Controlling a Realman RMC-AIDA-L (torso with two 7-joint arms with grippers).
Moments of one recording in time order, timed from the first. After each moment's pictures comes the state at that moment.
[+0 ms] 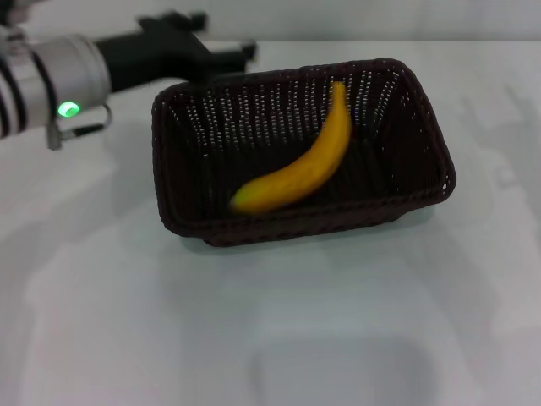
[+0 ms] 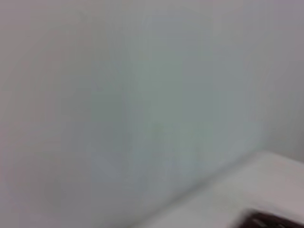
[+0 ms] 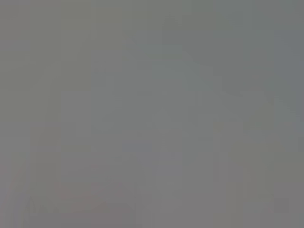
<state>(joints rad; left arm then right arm) -0.37 -2.08 1.36 1.22 -1.42 -0.85 1.27 0.09 1.99 1.31 1.05 -2.91 -0.95 0.17</state>
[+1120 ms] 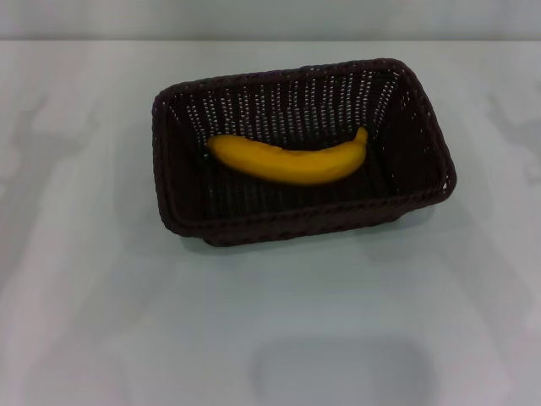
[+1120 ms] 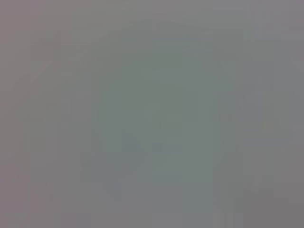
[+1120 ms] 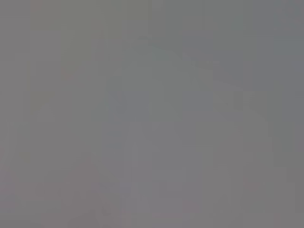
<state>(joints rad) -0.09 -2.09 1.37 0.93 -2.87 -1.04 2.71 0.12 1.95 1.37 0.96 -2.94 -1.01 0.32</state>
